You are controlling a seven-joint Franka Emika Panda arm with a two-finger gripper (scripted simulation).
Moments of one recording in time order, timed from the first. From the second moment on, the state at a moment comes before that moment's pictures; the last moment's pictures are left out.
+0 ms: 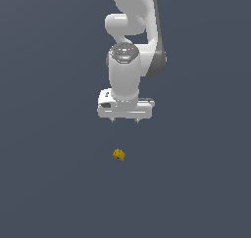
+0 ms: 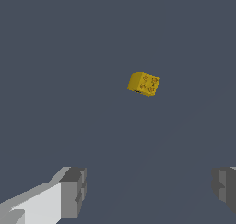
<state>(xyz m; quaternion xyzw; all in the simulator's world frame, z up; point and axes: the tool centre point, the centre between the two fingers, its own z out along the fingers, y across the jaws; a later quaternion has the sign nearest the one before) 0.001 -0.001 0.175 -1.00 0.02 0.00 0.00</state>
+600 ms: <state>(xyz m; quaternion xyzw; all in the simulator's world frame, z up) 0.001 0.031 0.180 -1.00 -0.01 0.00 0.01</state>
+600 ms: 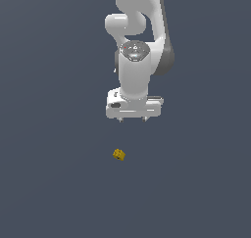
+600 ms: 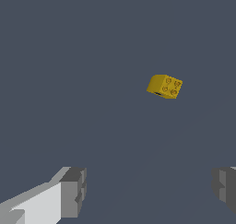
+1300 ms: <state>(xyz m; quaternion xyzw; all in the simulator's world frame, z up) 0.008 0.029 0.174 -1.00 -0.05 0.00 0.01</state>
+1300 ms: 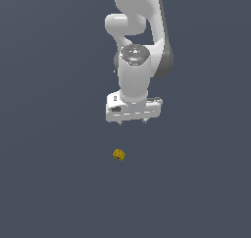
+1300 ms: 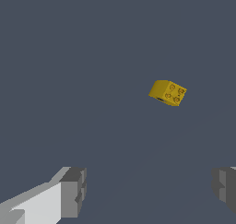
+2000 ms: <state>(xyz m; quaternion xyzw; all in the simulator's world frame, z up) 0.033 0.015 0.148 -0.98 -0.21 0.00 0.00</state>
